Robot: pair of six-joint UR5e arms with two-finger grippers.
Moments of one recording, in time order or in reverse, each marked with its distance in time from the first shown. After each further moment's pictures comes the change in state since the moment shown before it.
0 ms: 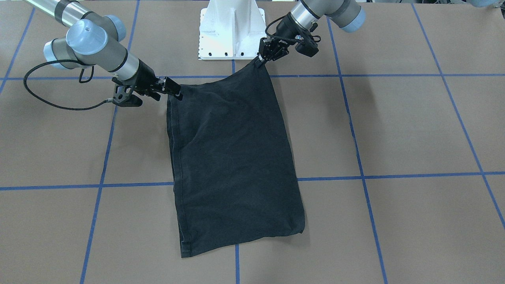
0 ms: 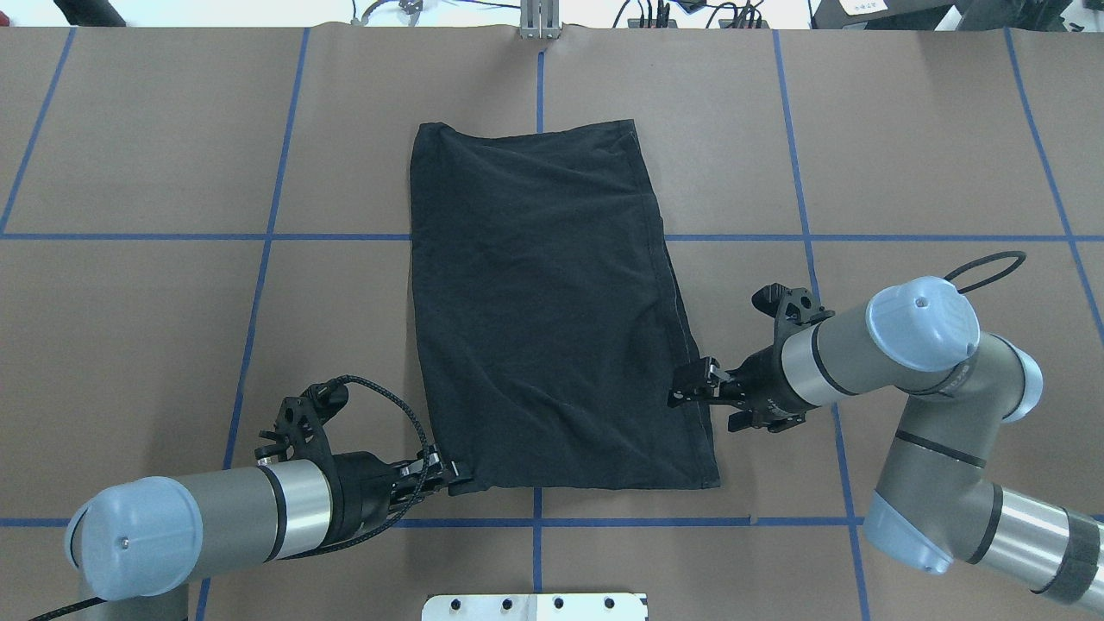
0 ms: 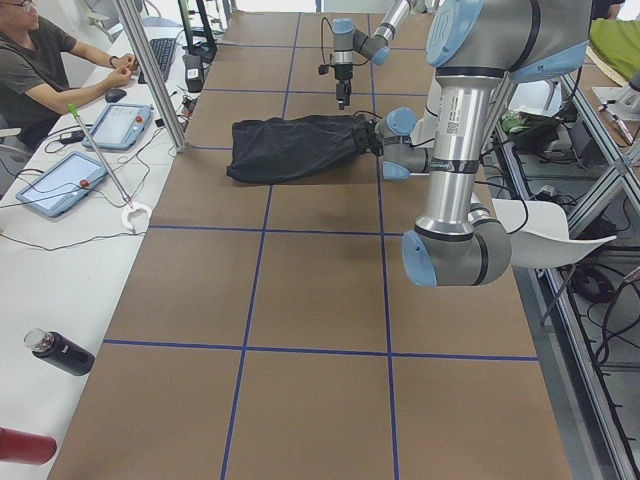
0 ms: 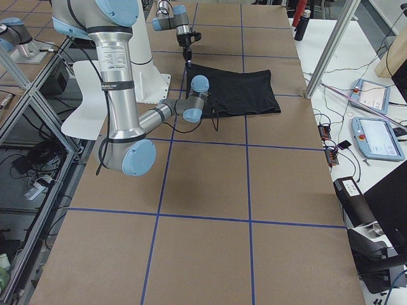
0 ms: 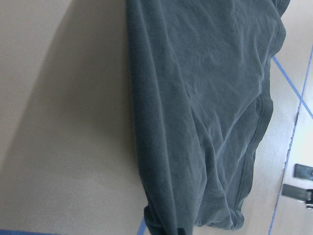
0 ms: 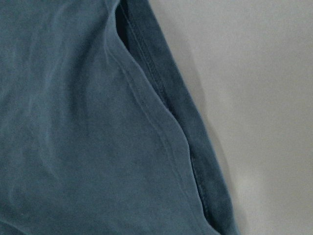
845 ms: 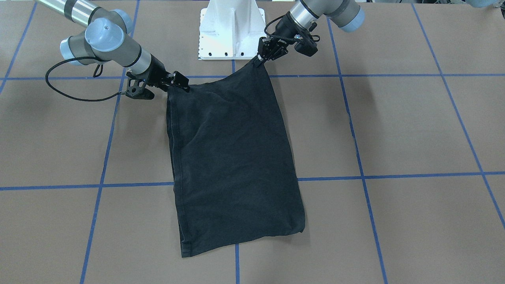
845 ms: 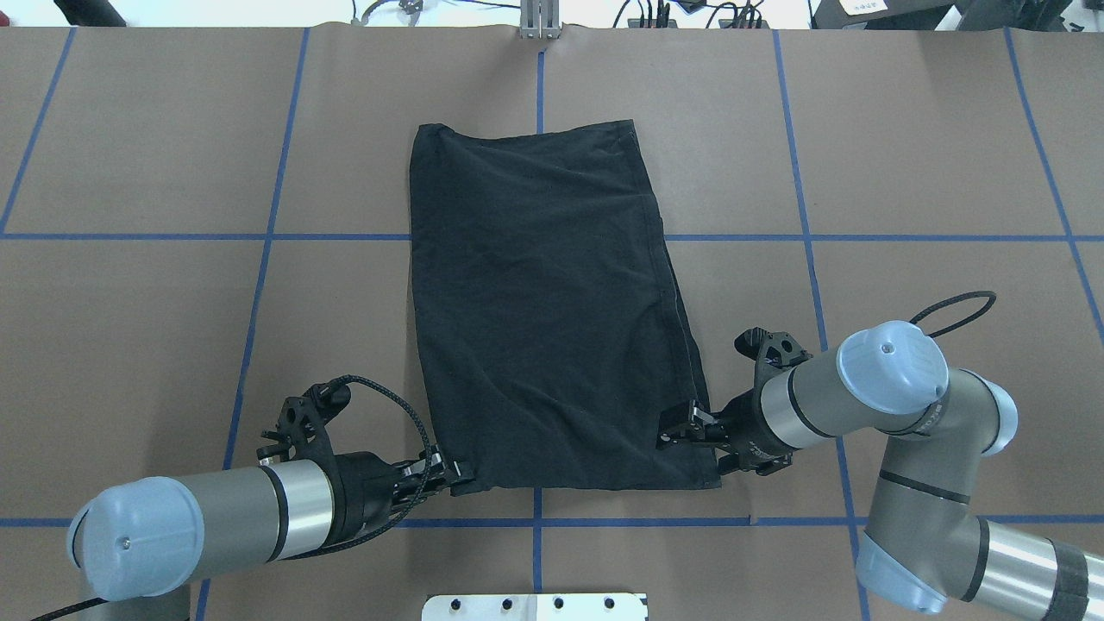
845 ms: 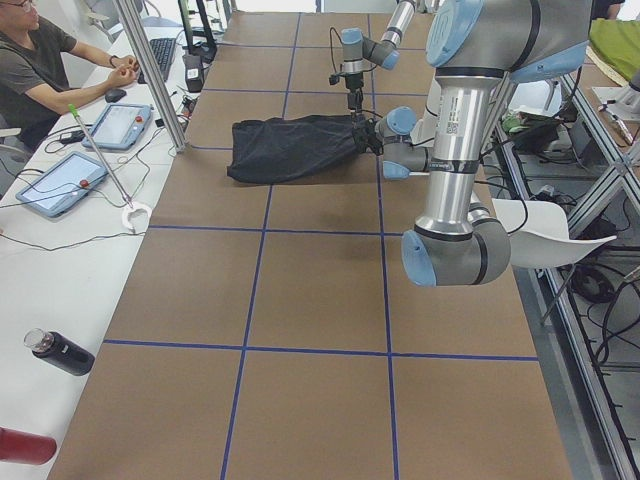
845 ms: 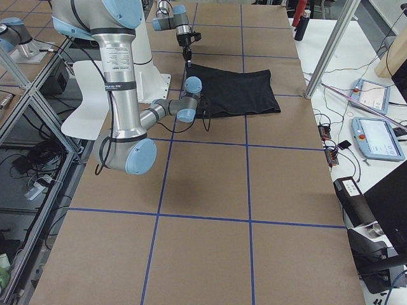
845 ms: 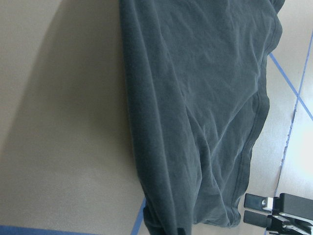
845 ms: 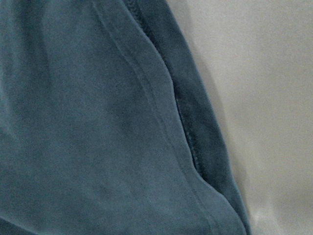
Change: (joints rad) left arm 0.000 -0.004 -0.001 0.001 -0.001 0.000; right arm -0.070 -0.007 -0.006 -0.008 -0.013 0.049
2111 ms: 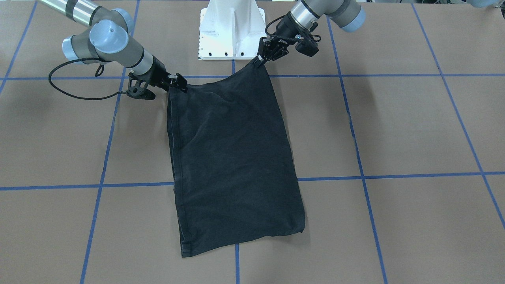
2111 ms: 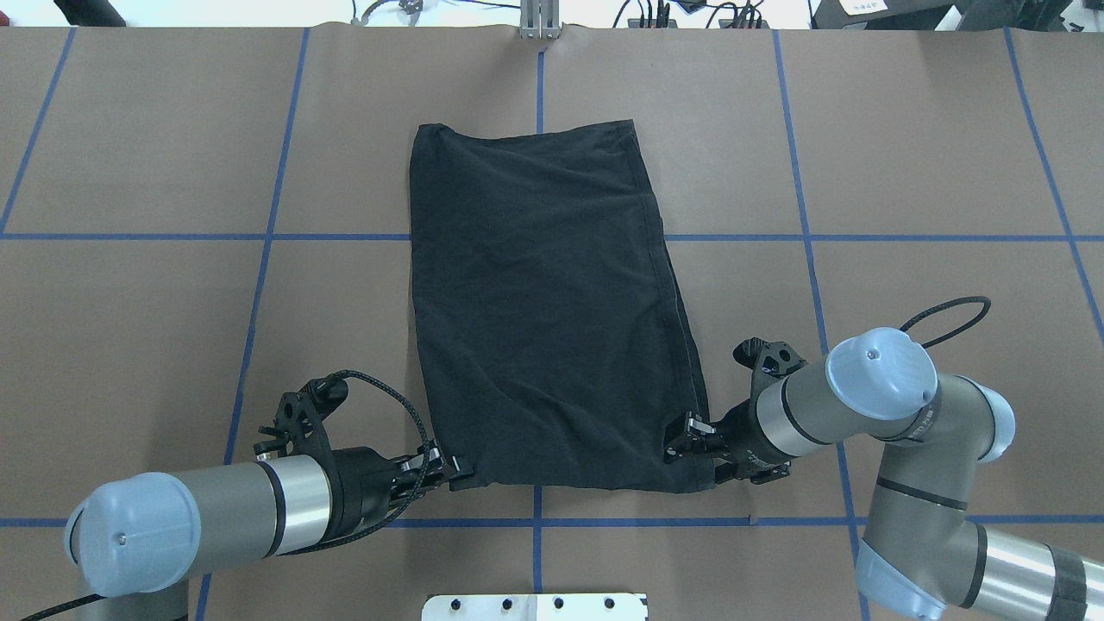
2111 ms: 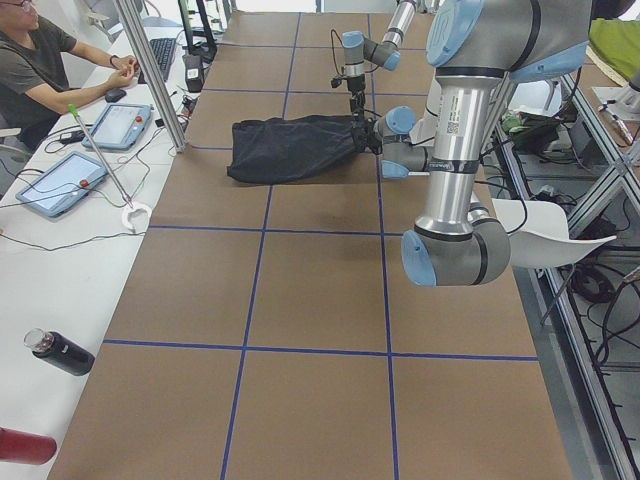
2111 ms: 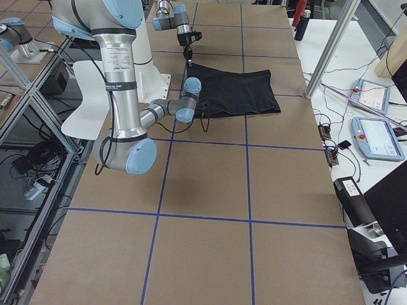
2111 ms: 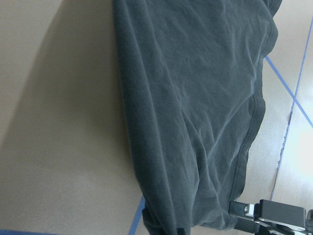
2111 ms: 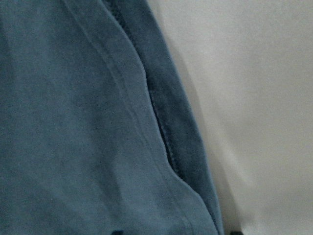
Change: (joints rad) left arm -0.008 0.001 -0.003 0.000 0.000 0.002; right arm -0.014 0.000 0.002 -0.053 0.005 0.000
